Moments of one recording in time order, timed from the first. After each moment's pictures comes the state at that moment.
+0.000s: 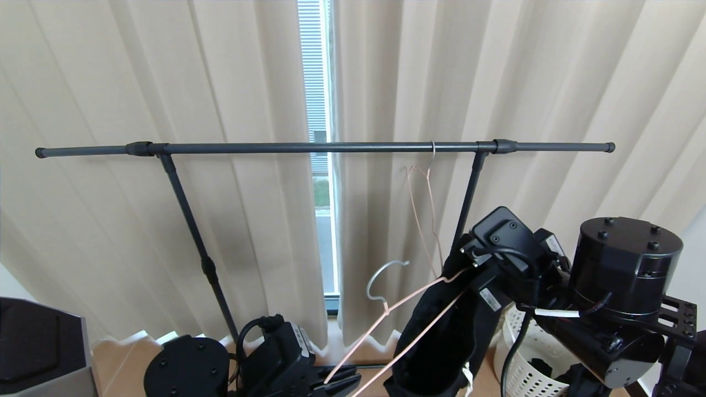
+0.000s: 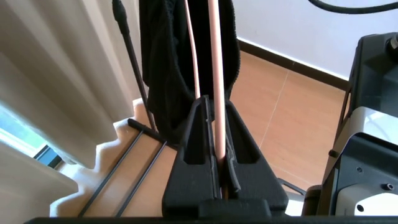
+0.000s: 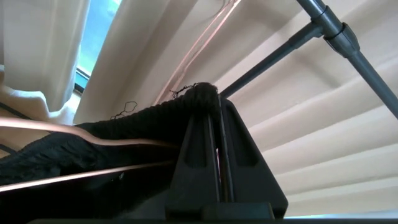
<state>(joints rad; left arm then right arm) -0.81 1.97 -0.11 -1.57 -0.26 0.07 0.70 1.65 -0.53 -0.88 -0.53 -0.49</state>
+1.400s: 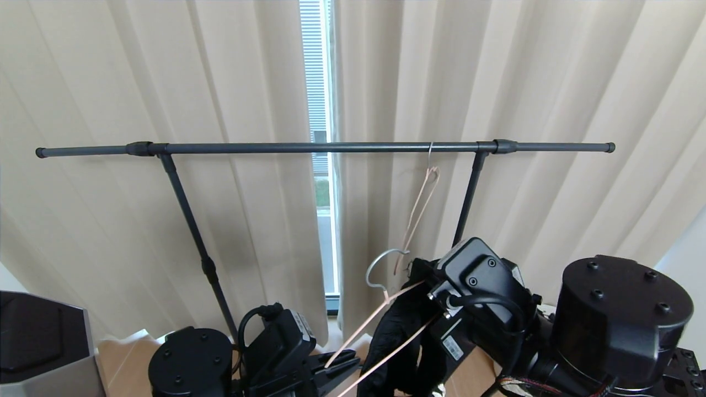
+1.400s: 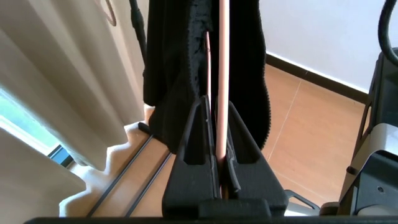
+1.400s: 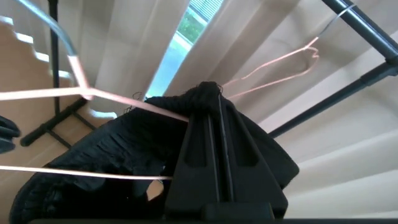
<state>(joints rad) -0.79 1.97 -0.14 -1.57 -0.22 0.07 0.96 1.65 -0.54 -0.87 -0.52 -0.32</state>
